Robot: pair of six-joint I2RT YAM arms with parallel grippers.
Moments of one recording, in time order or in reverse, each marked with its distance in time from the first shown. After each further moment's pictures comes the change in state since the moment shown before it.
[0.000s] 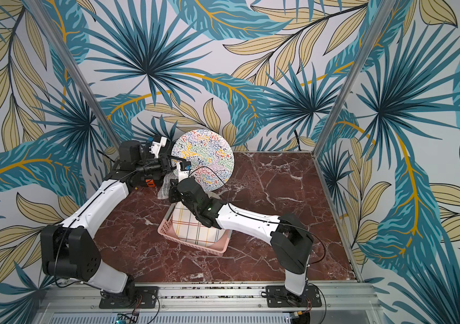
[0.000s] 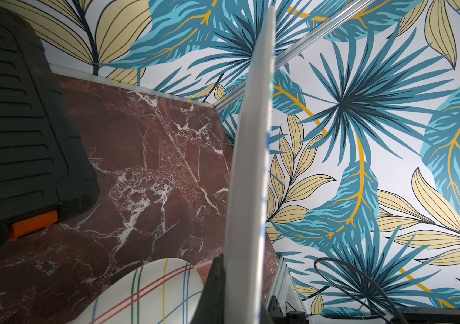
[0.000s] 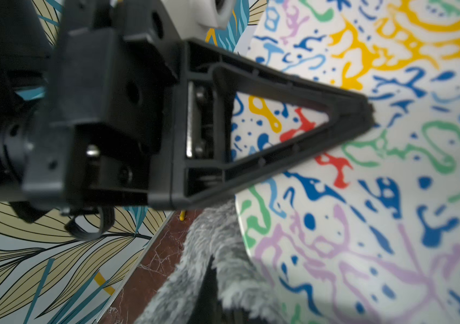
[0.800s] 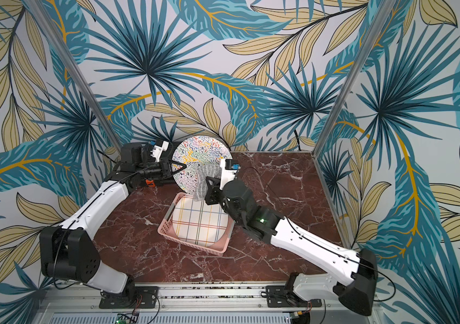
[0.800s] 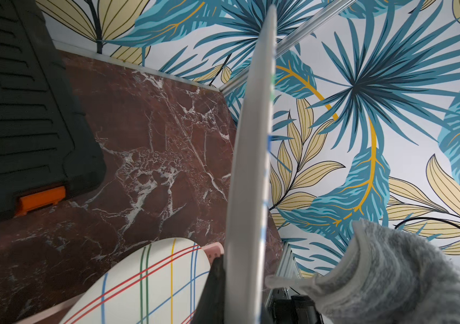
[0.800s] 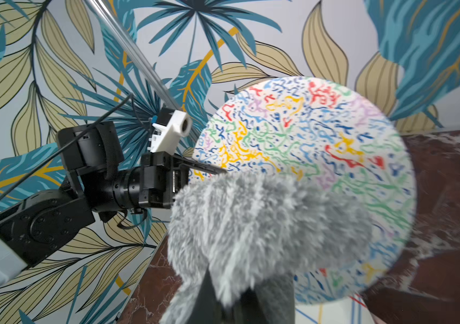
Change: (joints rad) left arm -0.004 -0.014 -0.012 -0.101 -0.003 0.087; right arm -0.041 -0.645 -0.320 -0.335 0.086 0.106
